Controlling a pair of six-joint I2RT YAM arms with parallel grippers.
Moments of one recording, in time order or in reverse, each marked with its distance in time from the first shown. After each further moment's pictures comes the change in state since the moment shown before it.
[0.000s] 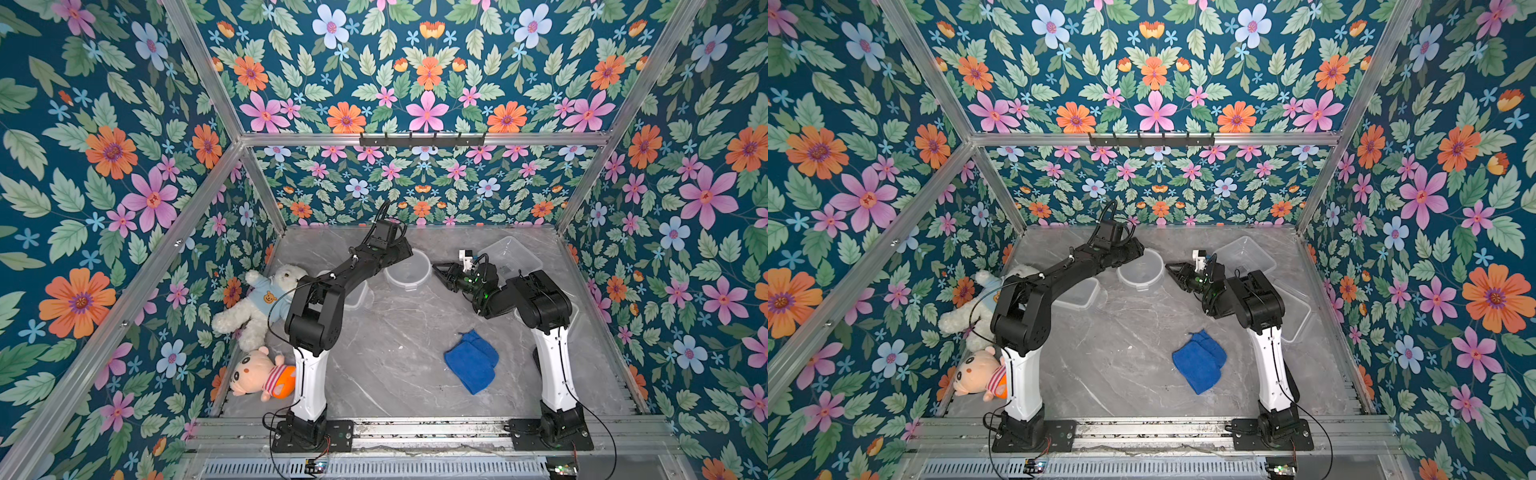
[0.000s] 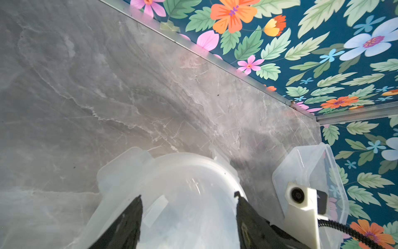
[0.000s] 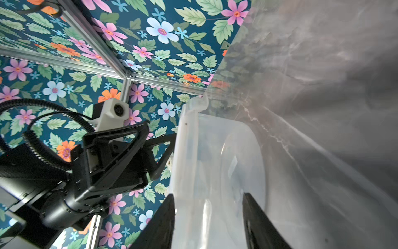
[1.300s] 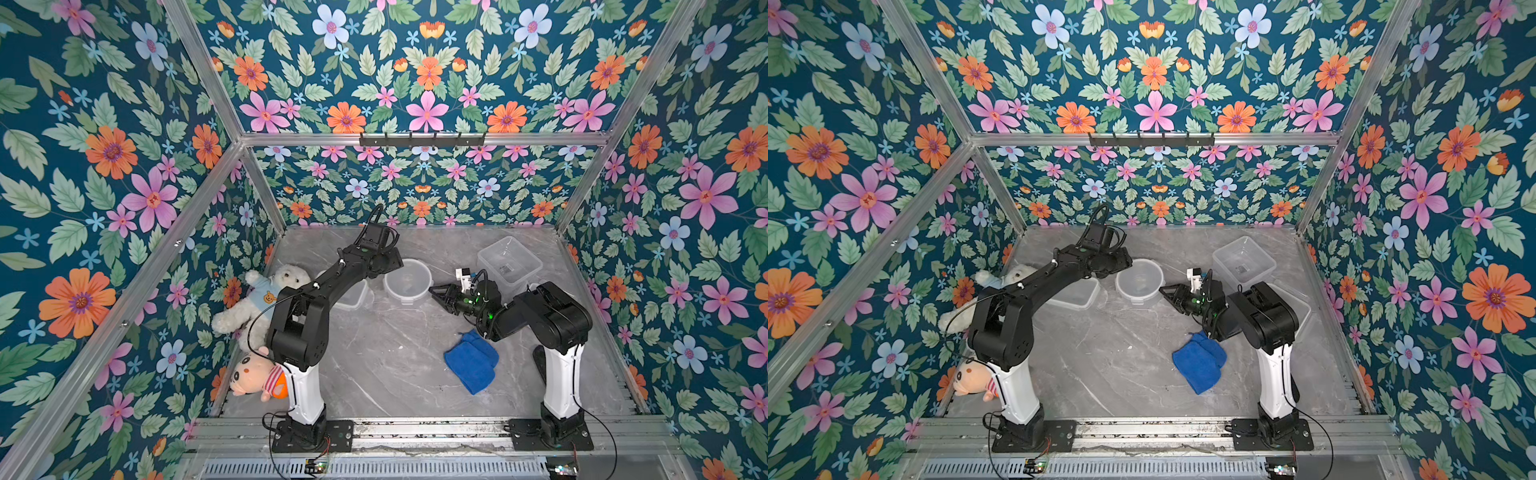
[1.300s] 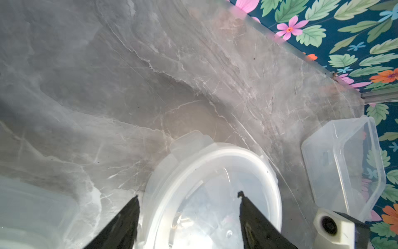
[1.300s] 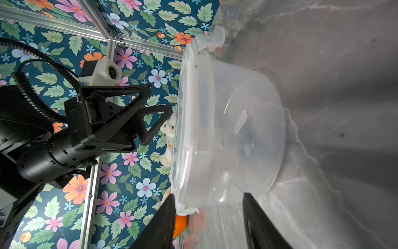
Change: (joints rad) left arm 0.023 -0.173 -0.103 -0.241 -0.037 0.050; right arm 0.107 -0.244 -0.336 -0.045 0.056 -0.071
